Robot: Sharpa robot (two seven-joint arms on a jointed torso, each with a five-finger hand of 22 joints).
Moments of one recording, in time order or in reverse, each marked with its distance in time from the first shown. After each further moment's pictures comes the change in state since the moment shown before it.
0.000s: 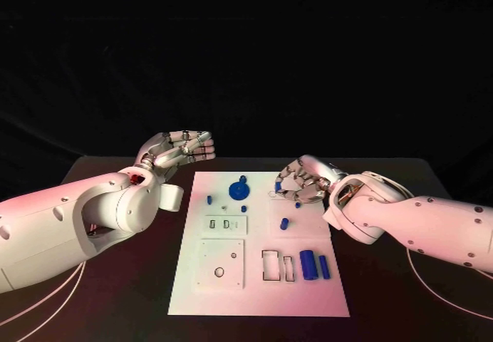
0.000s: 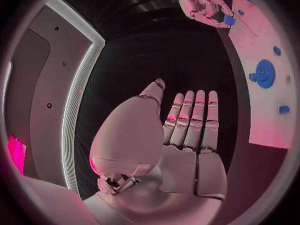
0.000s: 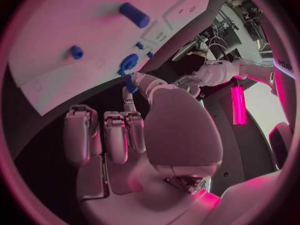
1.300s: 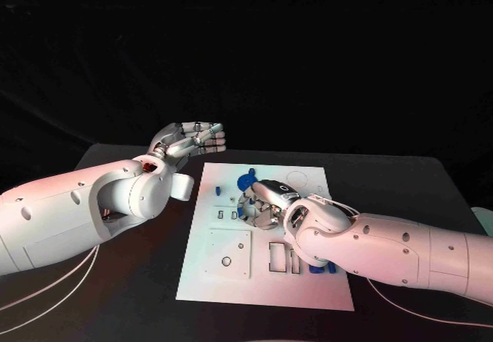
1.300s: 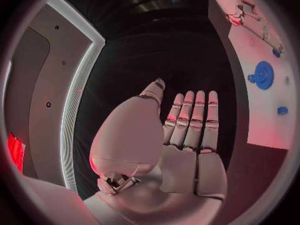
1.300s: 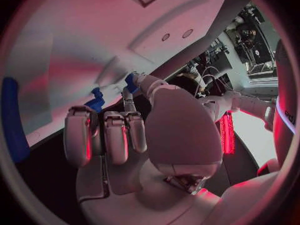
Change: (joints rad) left arm 0.000 0.014 -0.003 -0.014 0.000 0.010 -0.022; left_hand 0.000 0.000 0.000 0.000 0.000 -0.007 0.000 -0.004 -0.002 -0.007 0.007 -0.012 0.000 -0.011 0.004 -0.012 -0.003 0.000 0.000 0.000 -0.008 -0.005; right arm -0.123 0.266 -0.013 -0.082 -0.291 0.008 -0.129; right_hand -0.025 -0.001 0.002 -0.003 -0.007 -0.003 -0.004 0.000 0.000 0.000 0.000 -0.004 0.000 0.000 0.000 0.000 0.000 0.000 0.000 0.000 0.004 0.001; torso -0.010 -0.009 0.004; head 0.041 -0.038
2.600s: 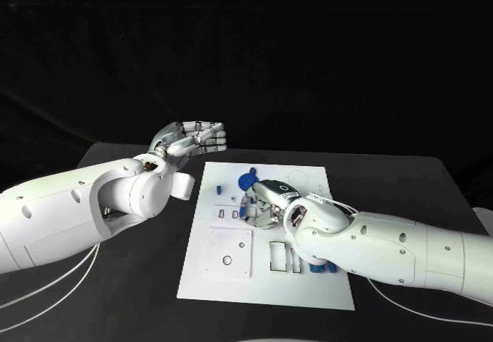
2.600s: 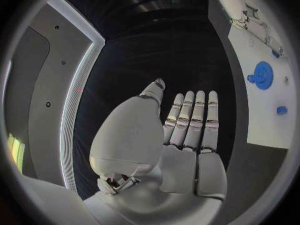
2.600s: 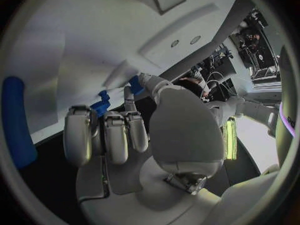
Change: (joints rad) left arm 0.000 -0.004 0.000 0.001 0.000 0.004 -0.005; left_hand 0.000 0.000 0.000 0.000 0.000 0.000 0.000 0.000 0.000 0.000 0.000 -0.005 0.000 0.000 0.000 -0.001 0.000 0.000 -0.003 0.003 0.000 -0.002; right arm -0.003 0.014 0.000 -0.023 -0.038 0.029 -0.044; right_hand -0.071 -0.042 -0.007 0.007 -0.031 -0.013 0.000 0.007 0.038 0.000 0.000 -0.010 0.001 0.000 0.000 0.000 0.000 0.000 -0.004 -0.004 -0.017 0.000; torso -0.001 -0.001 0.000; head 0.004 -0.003
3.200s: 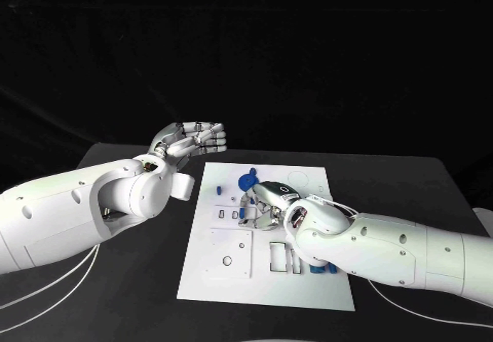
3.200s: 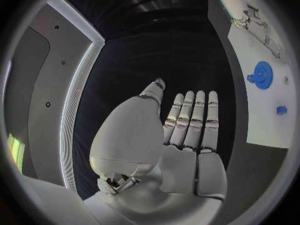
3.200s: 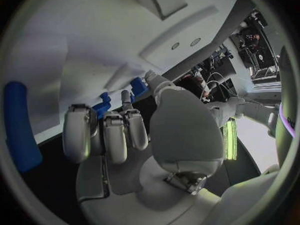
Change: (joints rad) left arm 0.000 0.000 0.000 -0.002 0.000 0.001 -0.002; left_hand 0.000 0.000 0.000 0.000 0.000 0.000 0.000 0.000 0.000 0.000 0.000 0.000 0.000 0.000 0.000 -0.003 -0.001 0.000 0.000 0.000 -0.004 -0.001; right arm -0.002 -0.003 -0.002 0.001 0.000 -0.001 0.002; right_hand -0.024 0.003 -0.215 0.060 -0.110 -0.124 0.036 -0.063 -0.037 -0.008 0.029 -0.054 0.000 0.002 0.024 0.000 0.001 0.000 -0.014 0.026 -0.027 0.000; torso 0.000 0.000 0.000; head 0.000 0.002
